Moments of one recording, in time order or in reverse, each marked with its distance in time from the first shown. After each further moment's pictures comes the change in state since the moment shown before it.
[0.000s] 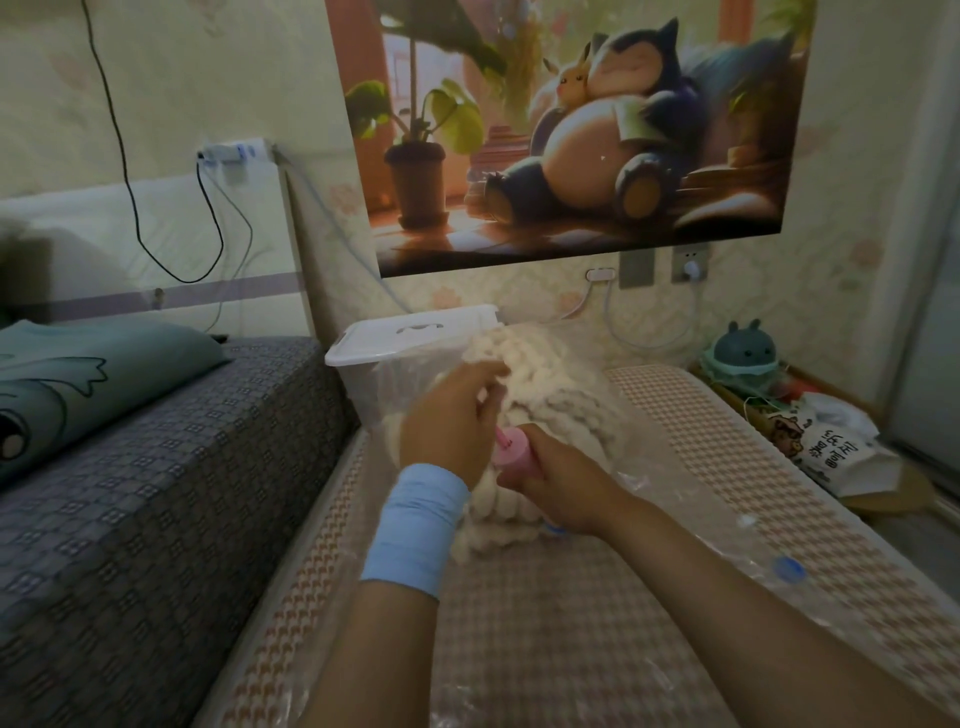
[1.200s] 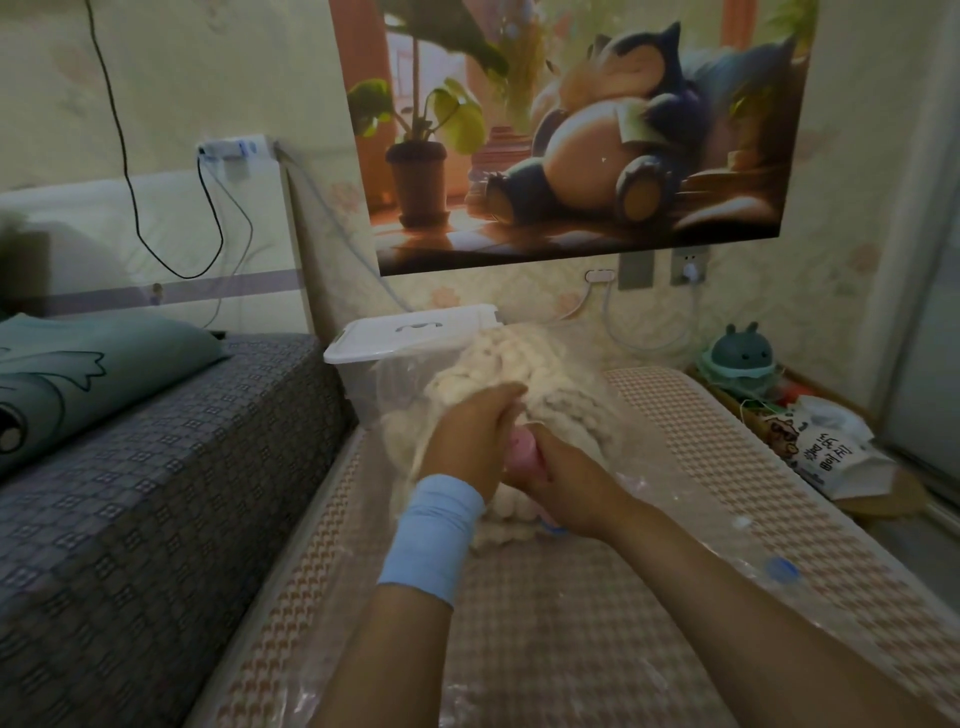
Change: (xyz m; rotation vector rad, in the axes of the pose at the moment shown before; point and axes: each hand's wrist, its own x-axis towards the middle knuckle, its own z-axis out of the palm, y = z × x) left_hand -0.006 0.005 0.016 -0.124 -0.170 -0.049; right_hand -0.002 0.007 0.000 0.049 0.033 -0.007
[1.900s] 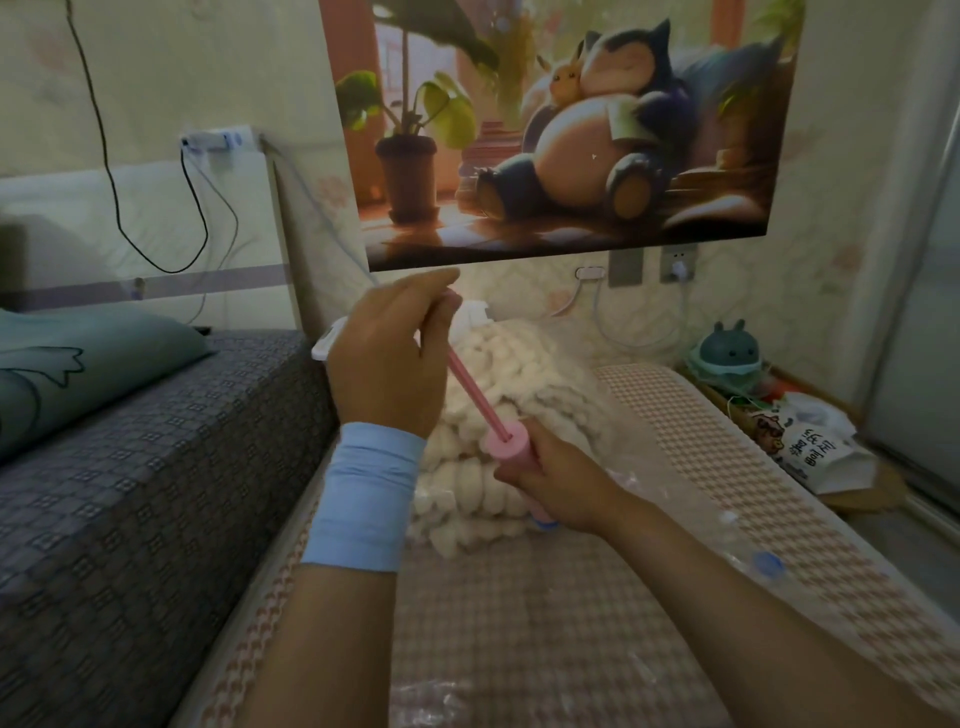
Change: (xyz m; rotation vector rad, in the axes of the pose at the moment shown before) left_hand 0.015 0.019 -0.071 0.141 0.678 0.329; right_hand -0.001 0.002 -0.006 0.000 -0.018 0.001
